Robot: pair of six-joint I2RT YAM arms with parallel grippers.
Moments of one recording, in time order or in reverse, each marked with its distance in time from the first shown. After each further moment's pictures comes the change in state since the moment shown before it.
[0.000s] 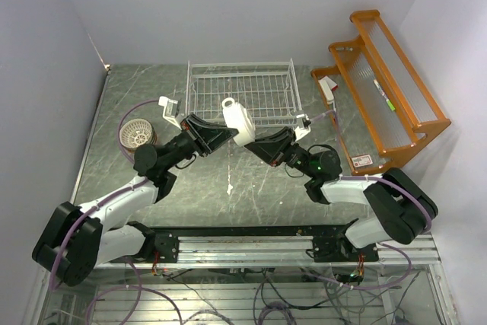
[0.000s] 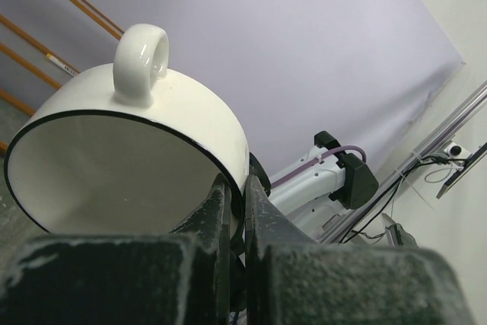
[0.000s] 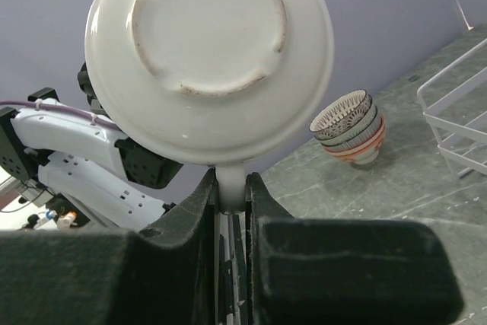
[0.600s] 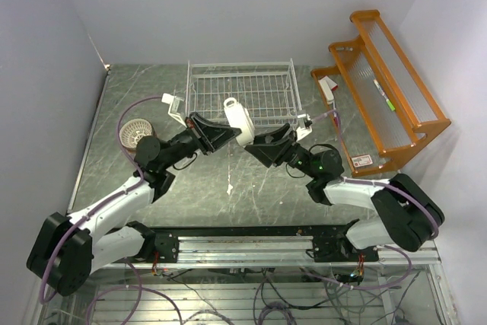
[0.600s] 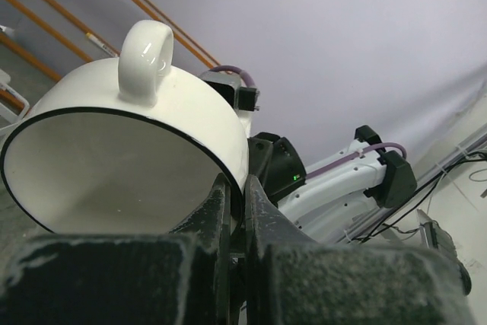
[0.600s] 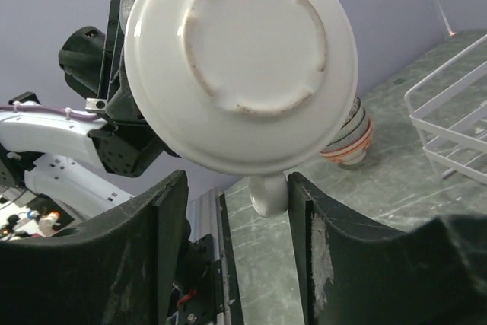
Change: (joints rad) left arm -0.009 -0.076 0.051 -0.265 -0.013 0.119; right arm 0.004 -0.050 0.000 -0.068 0.010 -0.044
